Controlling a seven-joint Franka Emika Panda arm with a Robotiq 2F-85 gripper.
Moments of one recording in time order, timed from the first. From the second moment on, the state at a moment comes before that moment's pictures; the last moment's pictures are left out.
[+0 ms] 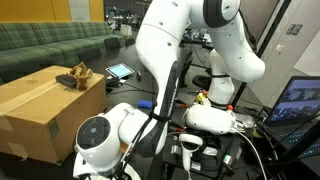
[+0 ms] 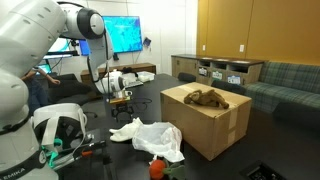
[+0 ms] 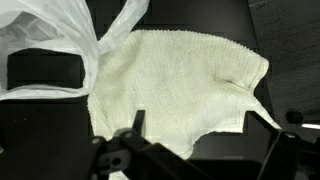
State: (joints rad) arm 0.69 0.76 0.23 -1.96 -0.55 2.48 0.00
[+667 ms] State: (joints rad) arm 0.68 0.92 0.22 -1.84 -0.55 2.49 -0.13
